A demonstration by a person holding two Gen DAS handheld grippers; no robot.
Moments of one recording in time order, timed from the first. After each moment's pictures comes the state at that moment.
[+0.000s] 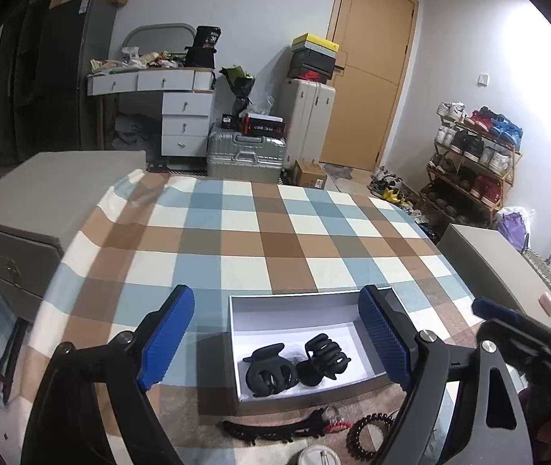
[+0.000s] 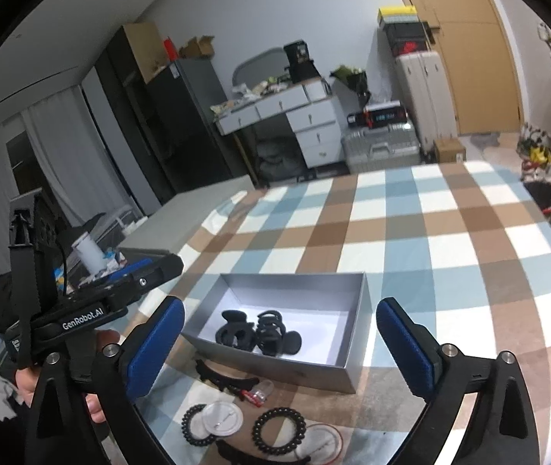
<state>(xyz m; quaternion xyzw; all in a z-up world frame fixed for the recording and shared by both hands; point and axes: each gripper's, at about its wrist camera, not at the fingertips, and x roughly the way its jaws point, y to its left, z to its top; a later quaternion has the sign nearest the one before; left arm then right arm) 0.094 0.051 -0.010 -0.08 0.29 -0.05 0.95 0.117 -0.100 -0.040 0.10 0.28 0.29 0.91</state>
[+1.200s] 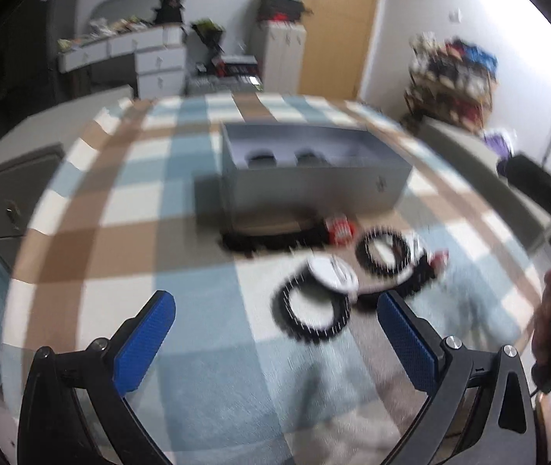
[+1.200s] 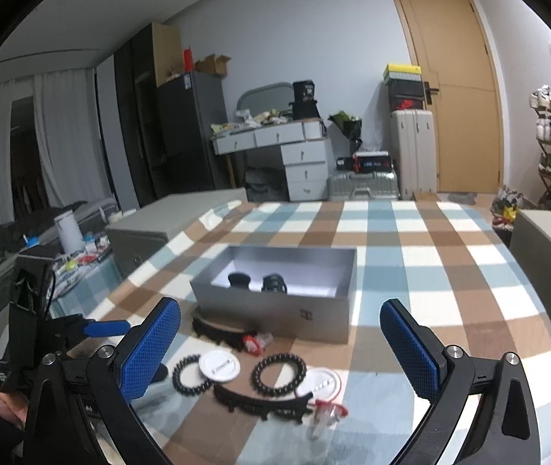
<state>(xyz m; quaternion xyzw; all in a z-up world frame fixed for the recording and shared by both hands) 0.014 0.039 -0.092 -0.01 0.39 -0.10 0.92 0.019 -0.092 -0.070 0.02 0.20 0.25 0.95</state>
